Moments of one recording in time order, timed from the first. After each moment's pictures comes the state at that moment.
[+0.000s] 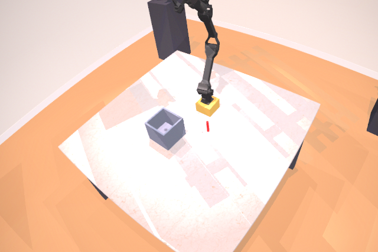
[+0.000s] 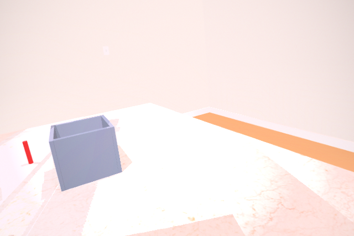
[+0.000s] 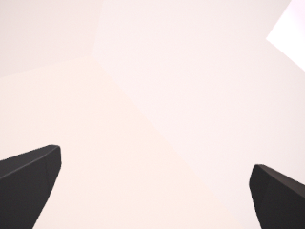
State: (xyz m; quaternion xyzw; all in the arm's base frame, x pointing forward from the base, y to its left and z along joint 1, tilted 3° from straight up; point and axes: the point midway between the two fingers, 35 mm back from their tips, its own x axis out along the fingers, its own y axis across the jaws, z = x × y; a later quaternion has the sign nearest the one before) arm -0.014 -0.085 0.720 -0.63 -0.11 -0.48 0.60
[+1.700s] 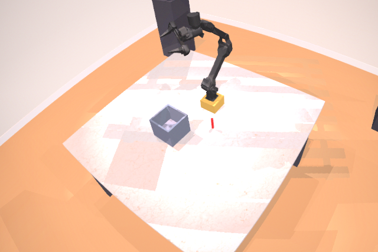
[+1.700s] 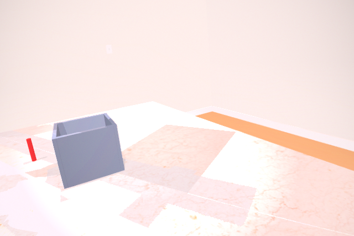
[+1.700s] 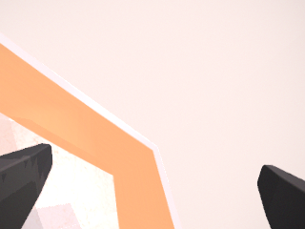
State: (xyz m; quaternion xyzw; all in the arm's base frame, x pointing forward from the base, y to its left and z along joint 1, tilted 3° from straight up) arm 0.170 -0.065 0.506 -0.35 0.08 -0.19 0.91
